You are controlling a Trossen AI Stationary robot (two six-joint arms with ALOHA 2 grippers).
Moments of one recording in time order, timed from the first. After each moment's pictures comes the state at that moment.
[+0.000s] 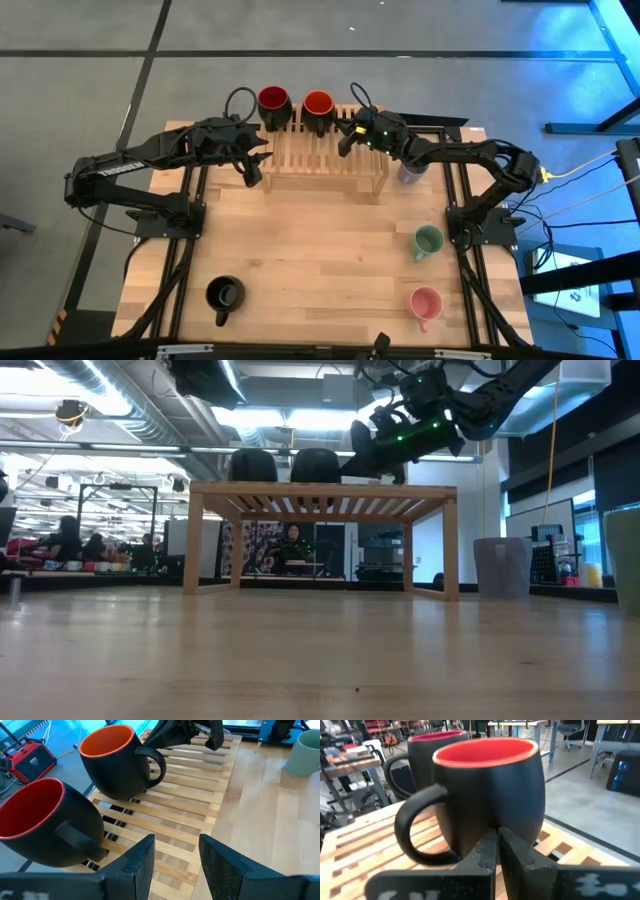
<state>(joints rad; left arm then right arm) 0.27 1.01 1.13 -0.68 -0.25 0.04 -0.48 1.60 0.94 0.52 0.08 0.13</state>
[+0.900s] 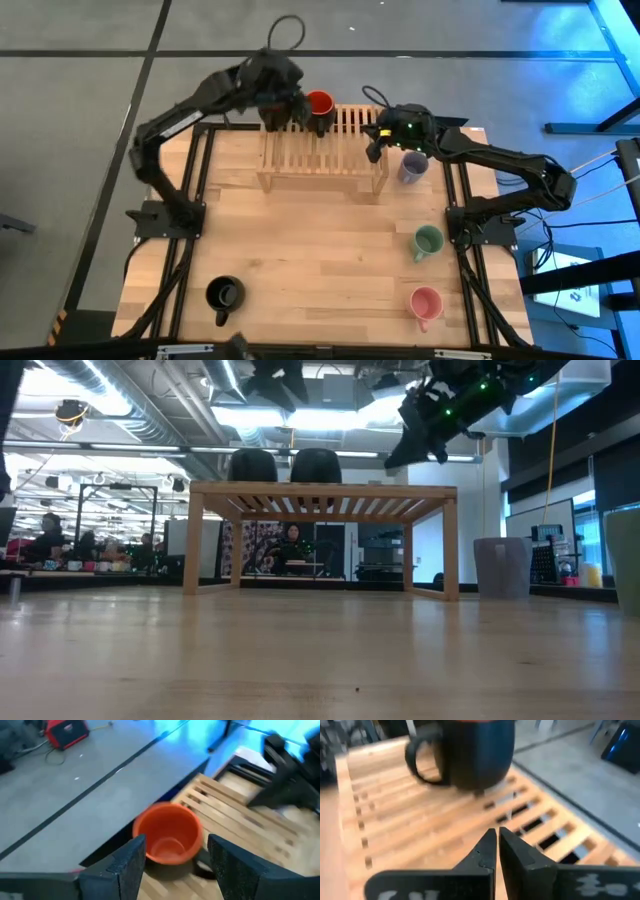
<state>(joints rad) 0.51 1.66 1.97 -0.91 -0.22 -0.11 -0.54 1.28 0.94 -0.09 0.01 -0.01</state>
